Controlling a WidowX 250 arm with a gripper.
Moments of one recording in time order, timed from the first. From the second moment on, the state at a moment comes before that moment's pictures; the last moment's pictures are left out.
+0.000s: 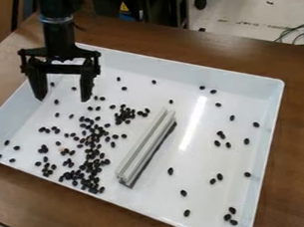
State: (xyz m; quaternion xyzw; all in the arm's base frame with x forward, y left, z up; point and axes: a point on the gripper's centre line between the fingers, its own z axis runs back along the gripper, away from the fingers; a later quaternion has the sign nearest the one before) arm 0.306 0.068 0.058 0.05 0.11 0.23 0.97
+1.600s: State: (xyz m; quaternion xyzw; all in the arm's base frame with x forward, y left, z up) arm 0.266 -0.068 0.013 0.03 0.10 0.03 0.99
